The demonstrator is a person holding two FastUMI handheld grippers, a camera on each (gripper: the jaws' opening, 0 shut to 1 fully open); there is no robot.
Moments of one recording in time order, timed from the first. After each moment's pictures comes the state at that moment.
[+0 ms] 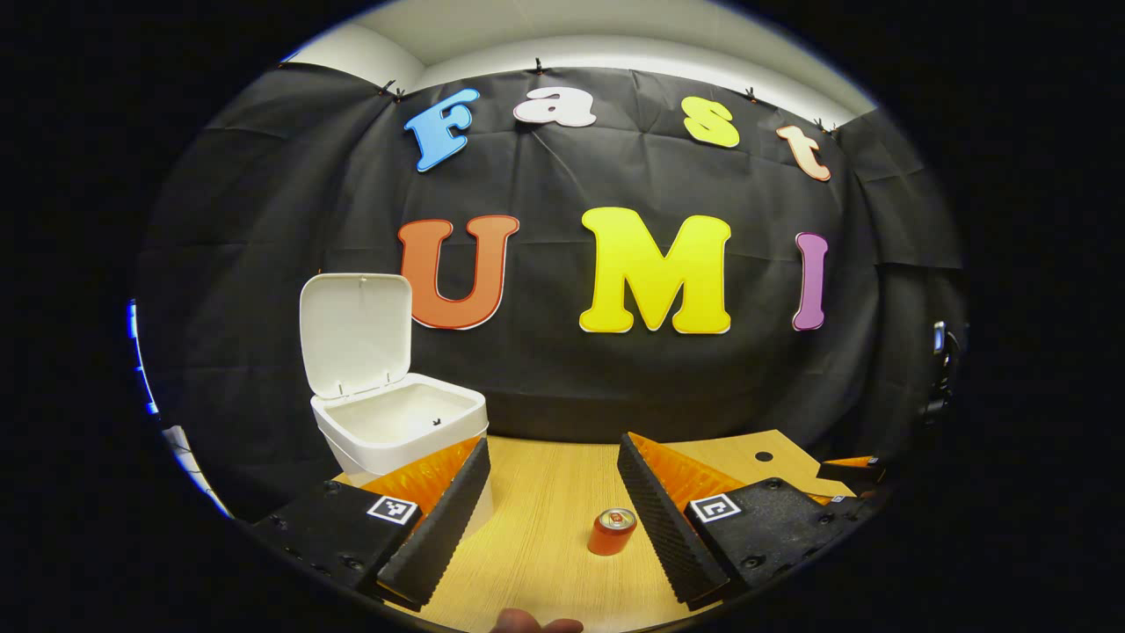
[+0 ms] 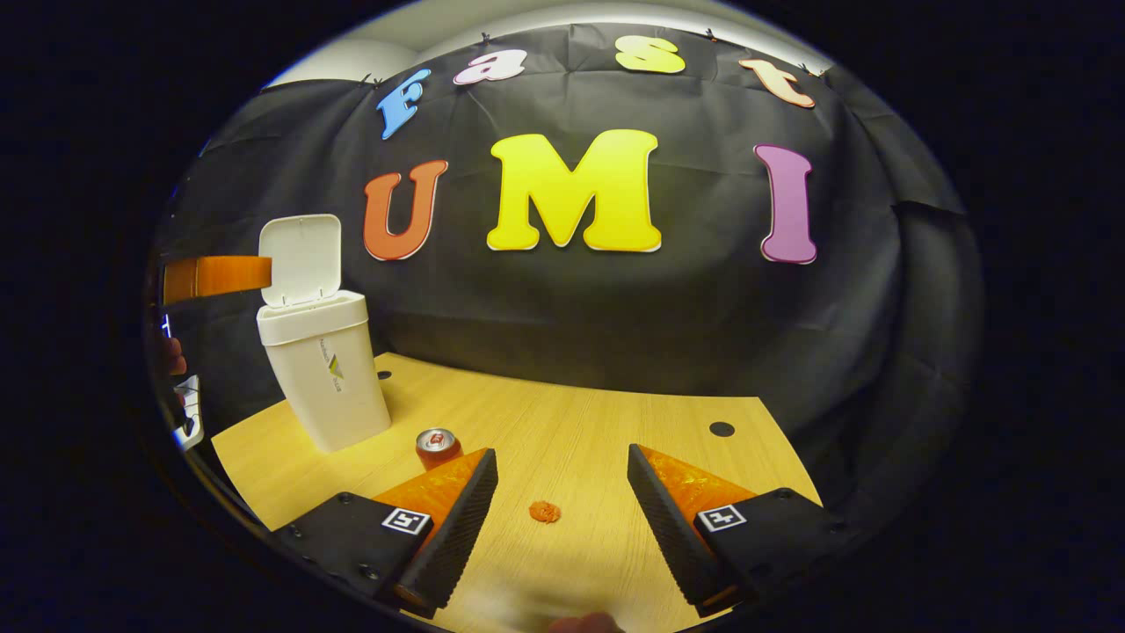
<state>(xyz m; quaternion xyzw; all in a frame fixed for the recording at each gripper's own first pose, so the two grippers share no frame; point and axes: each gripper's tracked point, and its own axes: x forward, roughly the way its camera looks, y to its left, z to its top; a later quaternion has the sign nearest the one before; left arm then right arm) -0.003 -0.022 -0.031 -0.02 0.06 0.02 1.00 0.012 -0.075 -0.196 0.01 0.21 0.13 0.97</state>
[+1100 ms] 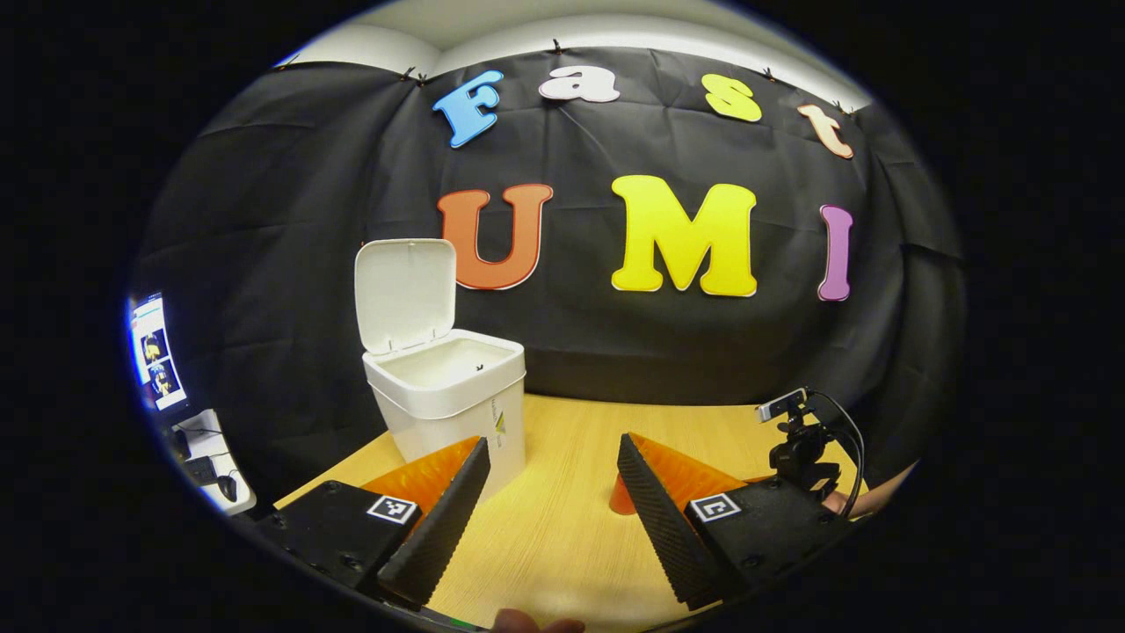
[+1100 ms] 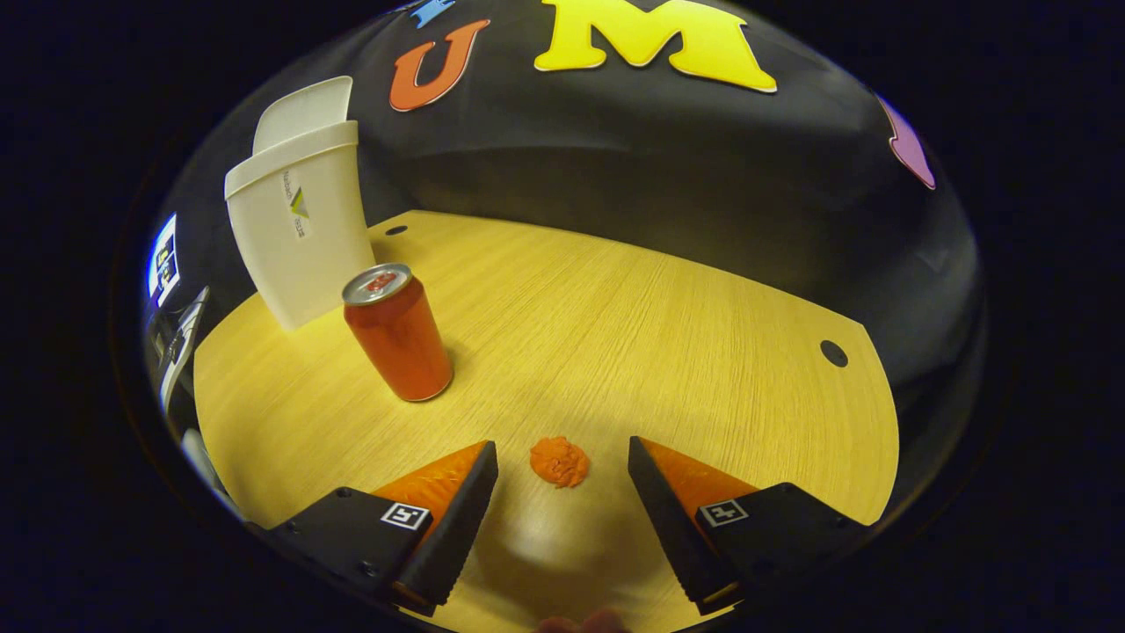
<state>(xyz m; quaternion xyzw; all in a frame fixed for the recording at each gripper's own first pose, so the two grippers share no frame) -0.061 -0.011 -0.055 -0.02 0.13 0.09 0.99 0.073 -0.032 -0.399 -0.07 0.40 0.21 0.89</state>
